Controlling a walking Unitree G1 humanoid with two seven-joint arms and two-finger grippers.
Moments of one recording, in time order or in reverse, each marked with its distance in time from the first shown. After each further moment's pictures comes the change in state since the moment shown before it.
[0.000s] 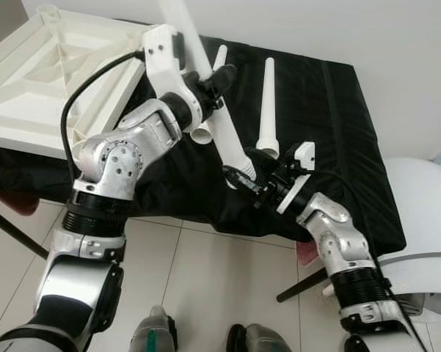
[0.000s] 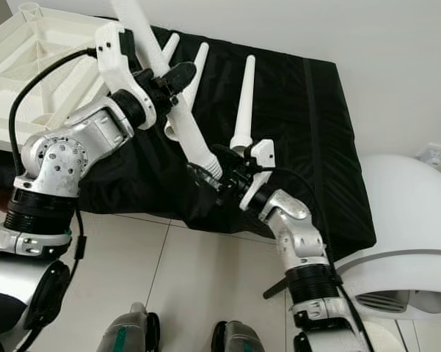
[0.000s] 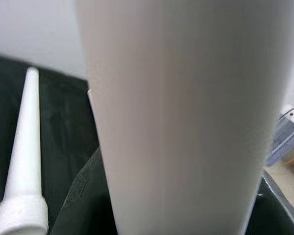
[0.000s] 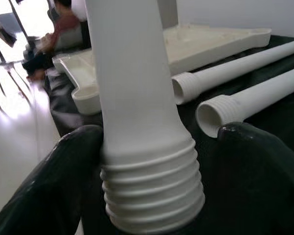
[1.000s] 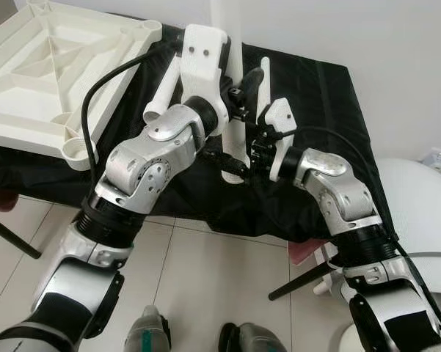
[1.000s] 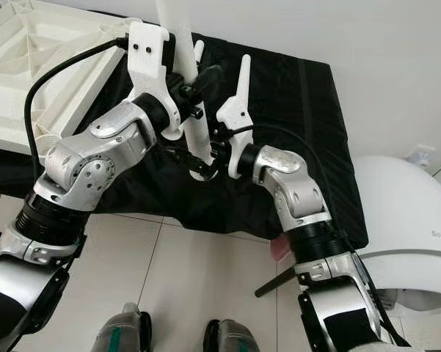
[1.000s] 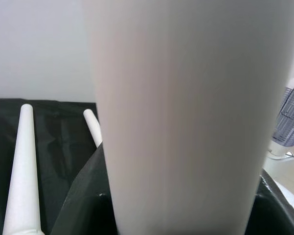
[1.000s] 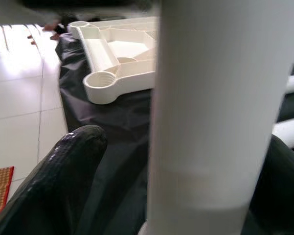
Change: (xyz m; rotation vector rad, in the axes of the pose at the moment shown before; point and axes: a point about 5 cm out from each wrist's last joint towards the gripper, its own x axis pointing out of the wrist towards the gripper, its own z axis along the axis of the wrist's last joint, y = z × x) left arm 0.007 -0.030 -0.011 0.209 -0.011 -0.066; right arm 0.048 0.011 0.035 -0.126 0.082 0.148
